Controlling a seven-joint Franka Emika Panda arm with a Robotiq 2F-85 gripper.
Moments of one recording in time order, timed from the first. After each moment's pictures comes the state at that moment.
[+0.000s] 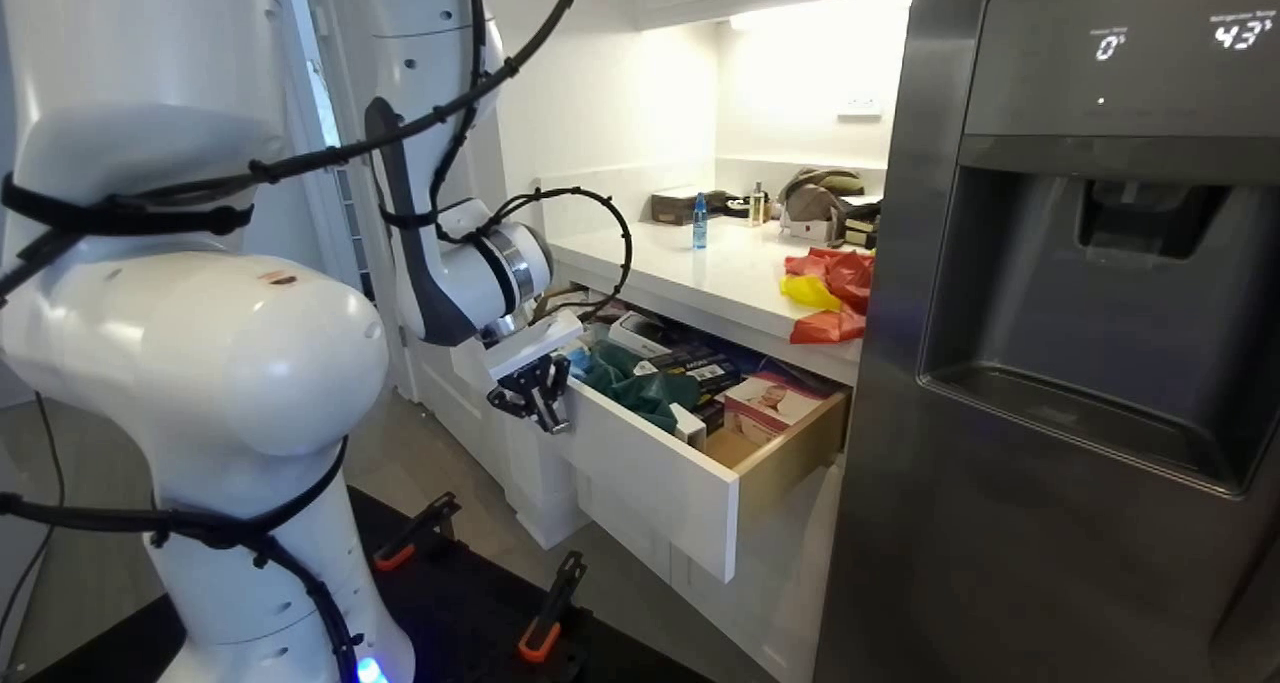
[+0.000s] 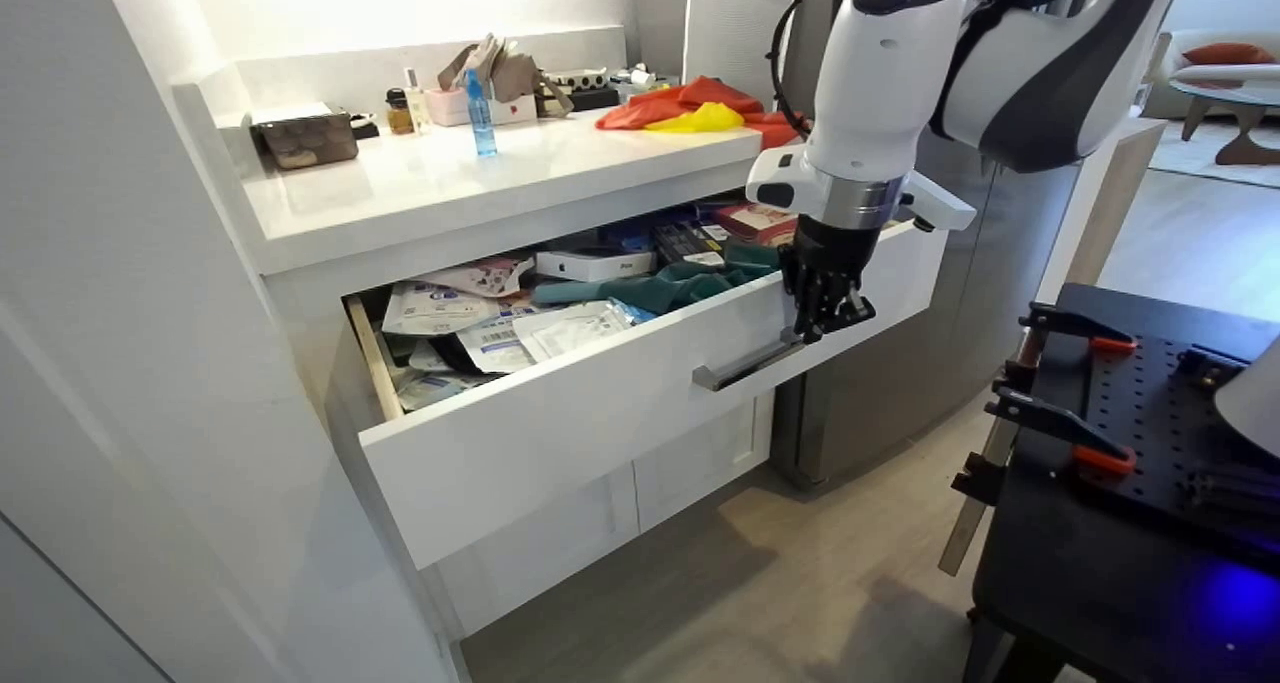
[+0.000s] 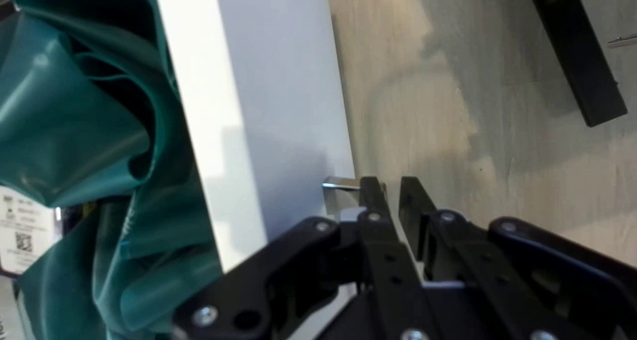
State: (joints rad) arm 0.12 0.22 0.05 -2.64 -1.10 2.87 0.16
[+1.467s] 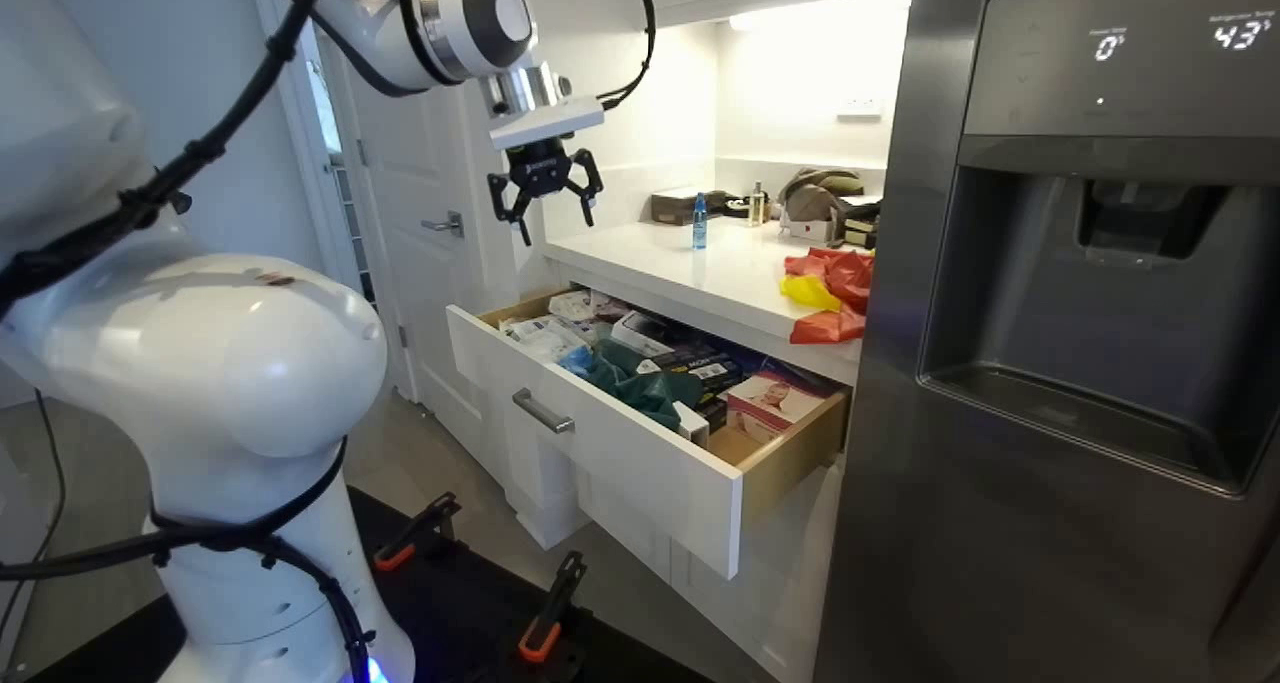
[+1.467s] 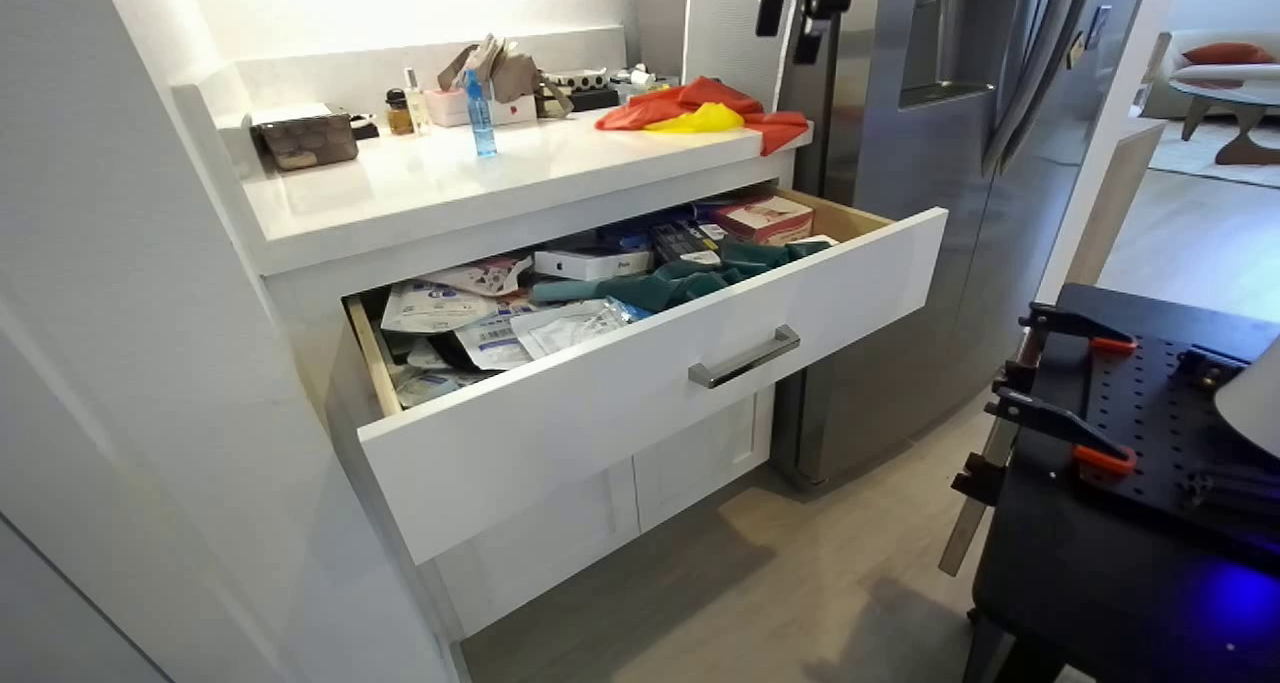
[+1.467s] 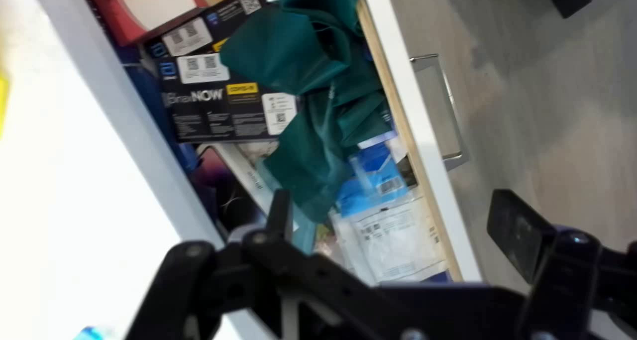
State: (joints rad) arm 0.10 -0.35 0.10 -2.44 -0.14 2.28 -0.58
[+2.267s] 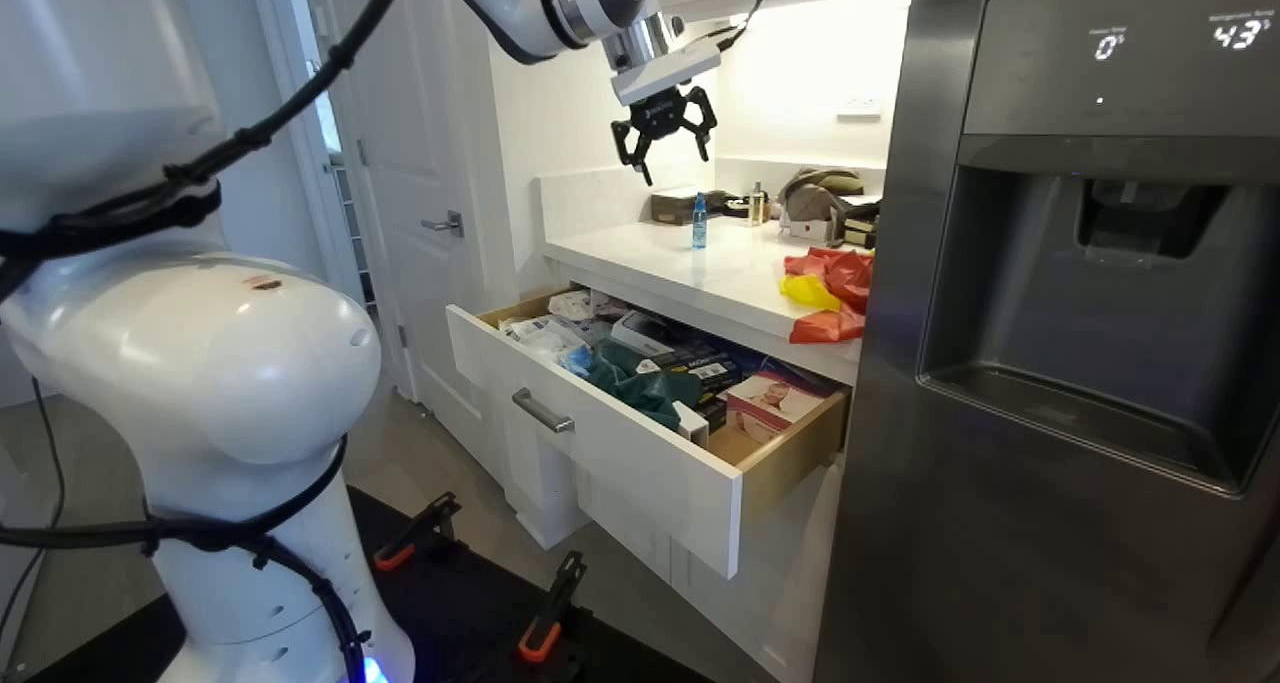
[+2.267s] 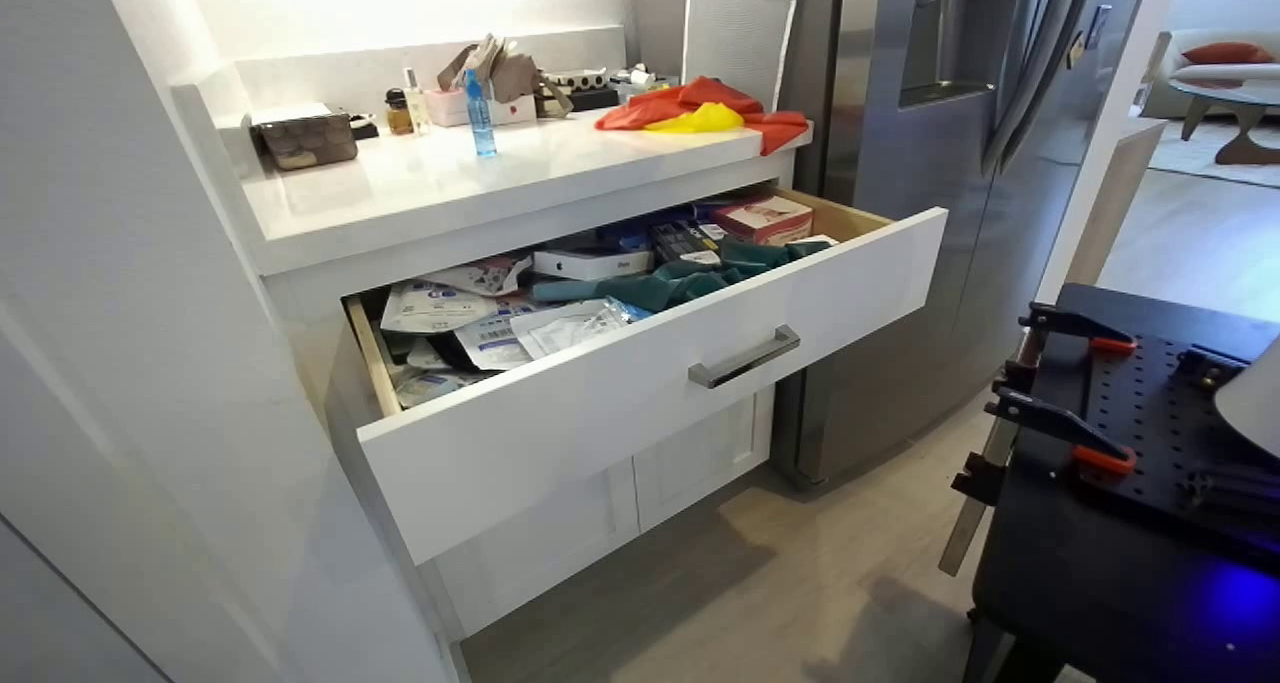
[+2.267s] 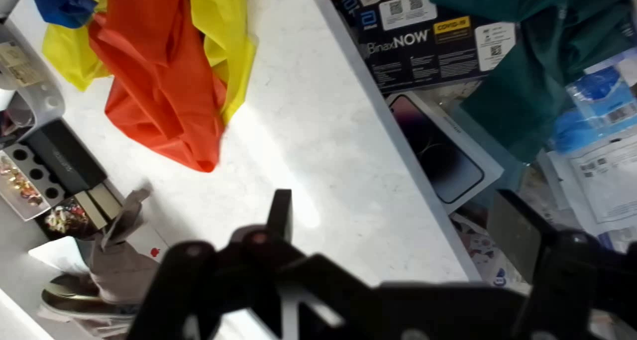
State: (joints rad) arm 0.04 -0.04 -0.04 -2.03 -0.23 2.38 -0.59
